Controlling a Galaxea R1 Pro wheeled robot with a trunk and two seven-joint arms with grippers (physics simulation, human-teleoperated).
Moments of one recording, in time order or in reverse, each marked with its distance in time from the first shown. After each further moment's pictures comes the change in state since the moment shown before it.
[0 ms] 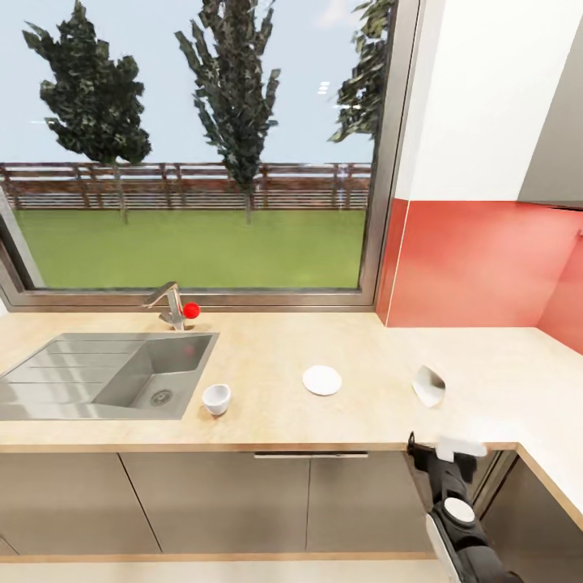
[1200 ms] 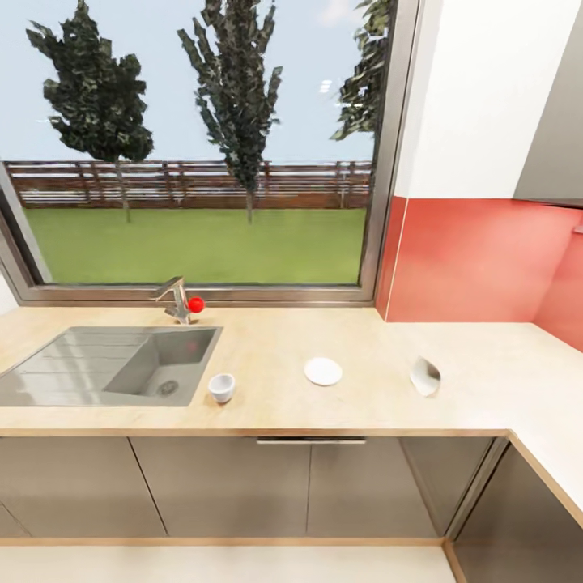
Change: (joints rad) left arm -0.007 0.002 0.084 -0.075 0.012 -0.146 -0.026; right arm 0.191 -0.008 0.012 0.531 -0.001 -0.248 0.350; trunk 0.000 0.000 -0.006
